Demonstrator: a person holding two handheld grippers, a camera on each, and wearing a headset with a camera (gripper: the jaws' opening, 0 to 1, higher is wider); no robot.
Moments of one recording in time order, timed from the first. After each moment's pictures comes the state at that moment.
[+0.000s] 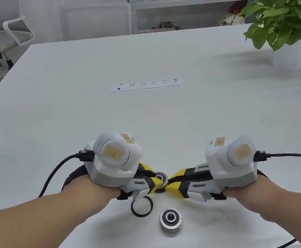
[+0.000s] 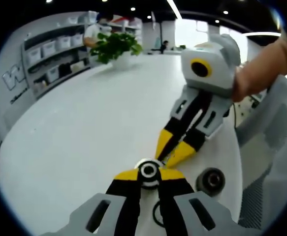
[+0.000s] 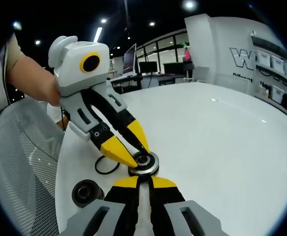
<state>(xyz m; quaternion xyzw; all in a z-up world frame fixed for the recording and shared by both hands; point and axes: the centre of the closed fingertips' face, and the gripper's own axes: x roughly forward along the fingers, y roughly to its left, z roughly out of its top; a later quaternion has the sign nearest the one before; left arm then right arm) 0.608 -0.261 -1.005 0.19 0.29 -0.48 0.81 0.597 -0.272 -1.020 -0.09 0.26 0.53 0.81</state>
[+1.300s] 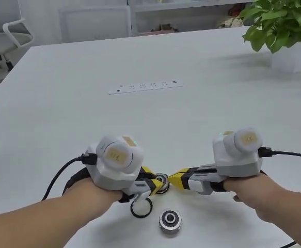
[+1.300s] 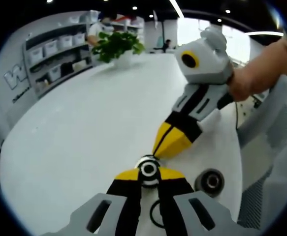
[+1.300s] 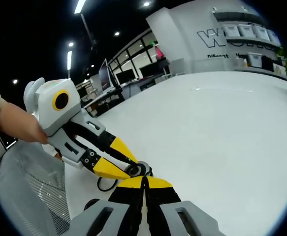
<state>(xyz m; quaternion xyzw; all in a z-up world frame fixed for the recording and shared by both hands) 0.605 -0.262 -1.005 0.19 0.29 -0.47 0.81 0.604 -0.274 -1.006 0.04 0.30 0.47 0.83</state>
